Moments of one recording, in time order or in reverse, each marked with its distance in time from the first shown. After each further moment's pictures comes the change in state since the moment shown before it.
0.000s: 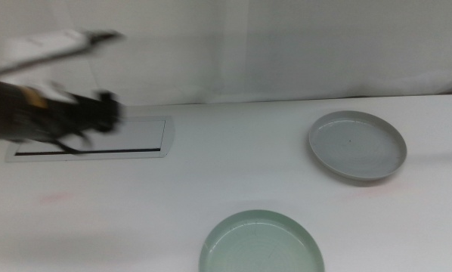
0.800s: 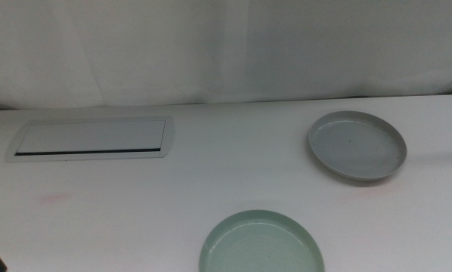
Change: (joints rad) left arm 0.169 -1.131 0.701 0.005 -0.231 0.194; right arm 0.000 0.000 0.000 0.002 -0.022 -0.002
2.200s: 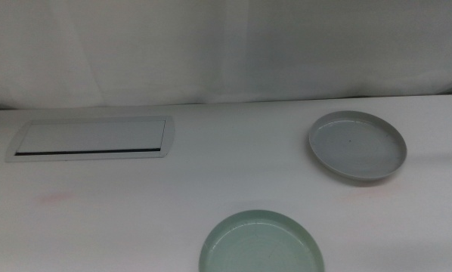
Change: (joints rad) left arm 0.000 -0.270 0.275 -0.013 -0.119 -0.045; right arm 0.000 1.238 -1.210 -0.107 0.841 -0.078
